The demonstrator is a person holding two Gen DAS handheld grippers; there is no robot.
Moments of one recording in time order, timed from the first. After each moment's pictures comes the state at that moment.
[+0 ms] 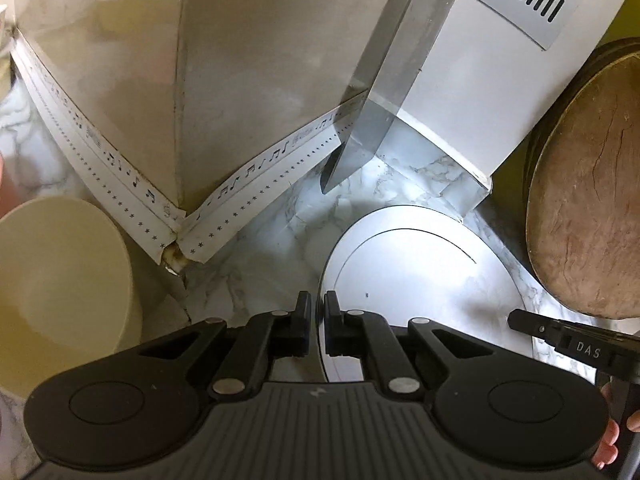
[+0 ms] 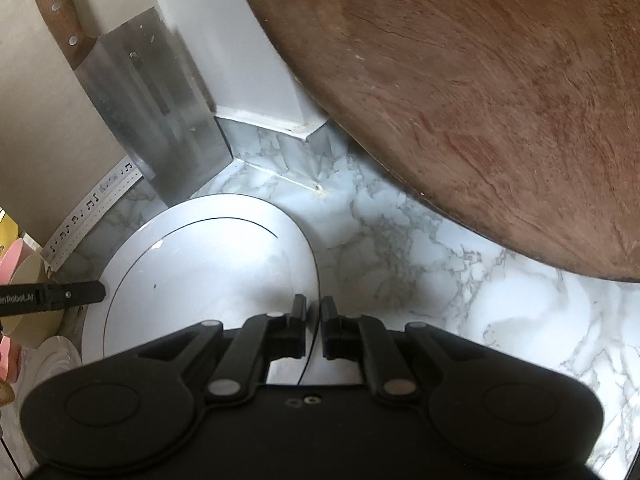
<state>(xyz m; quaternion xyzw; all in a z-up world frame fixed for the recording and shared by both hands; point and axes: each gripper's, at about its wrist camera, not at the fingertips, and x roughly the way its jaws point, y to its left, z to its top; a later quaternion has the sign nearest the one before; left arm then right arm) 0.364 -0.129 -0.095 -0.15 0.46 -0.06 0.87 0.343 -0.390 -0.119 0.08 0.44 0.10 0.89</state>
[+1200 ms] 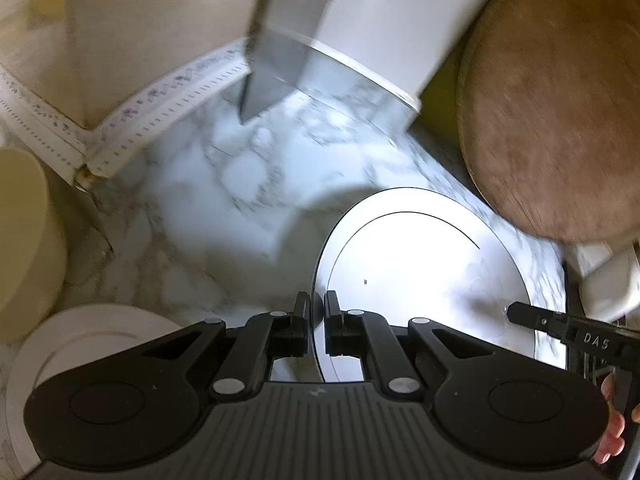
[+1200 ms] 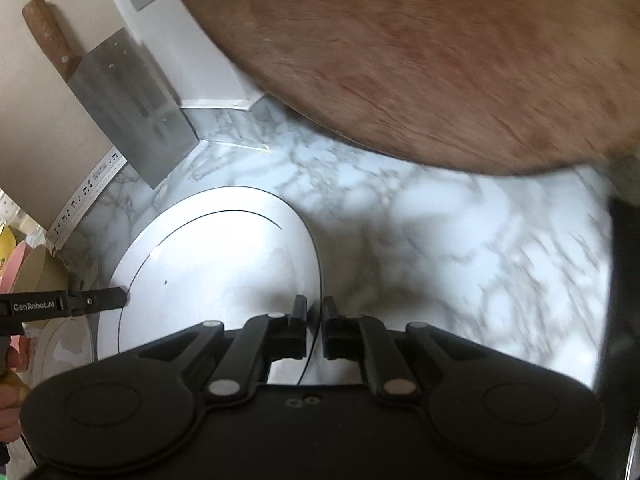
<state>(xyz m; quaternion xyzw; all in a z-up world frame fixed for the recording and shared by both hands) 0.329 -0.167 -0.105 -0.11 0.50 -0.15 0.85 0.255 -0.427 -0.112 0.14 0.45 0.04 0.88</state>
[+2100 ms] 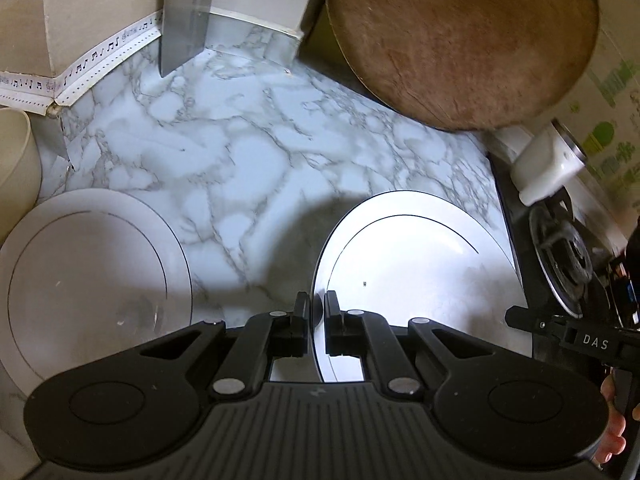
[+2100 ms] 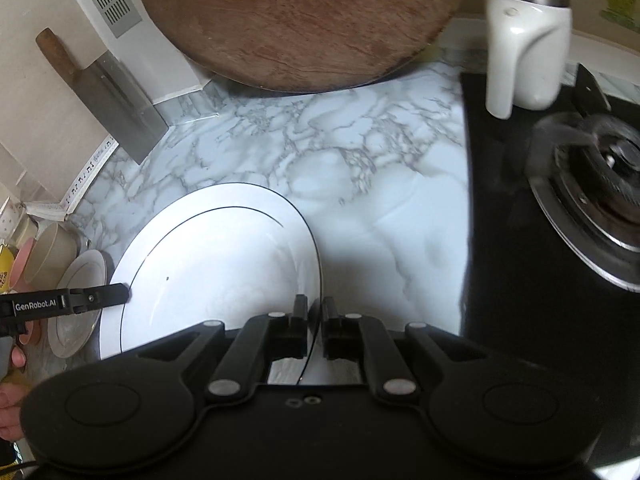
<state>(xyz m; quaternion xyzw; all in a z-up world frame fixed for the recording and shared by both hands) 0.221 -0.190 -0.090 -0.05 0.50 -0.25 0.83 0.084 -0.428 -0.115 0.20 0.42 -0.05 0.88</state>
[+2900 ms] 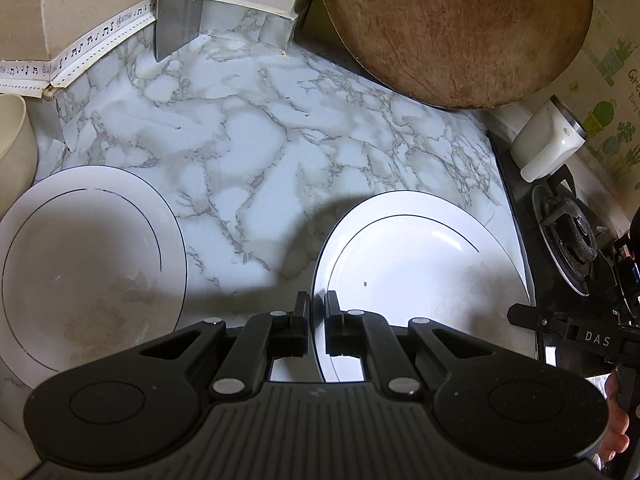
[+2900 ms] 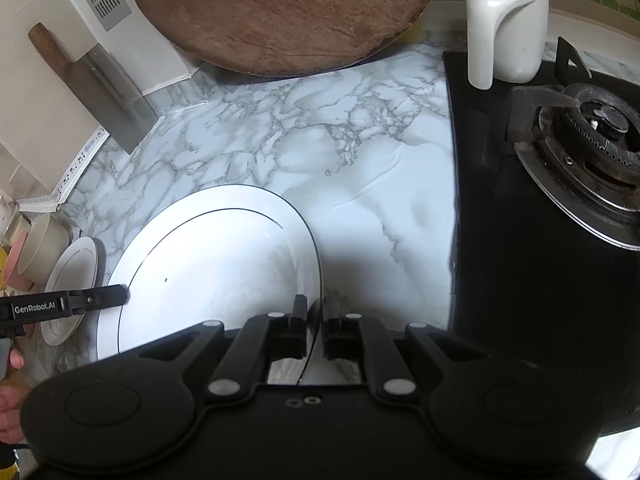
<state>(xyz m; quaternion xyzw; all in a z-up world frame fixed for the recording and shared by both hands) 0.211 -0.191 -0.101 -0.04 0.50 -0.25 0.83 0.076 -0.426 -0.127 0.21 0.43 -0.07 0.87</state>
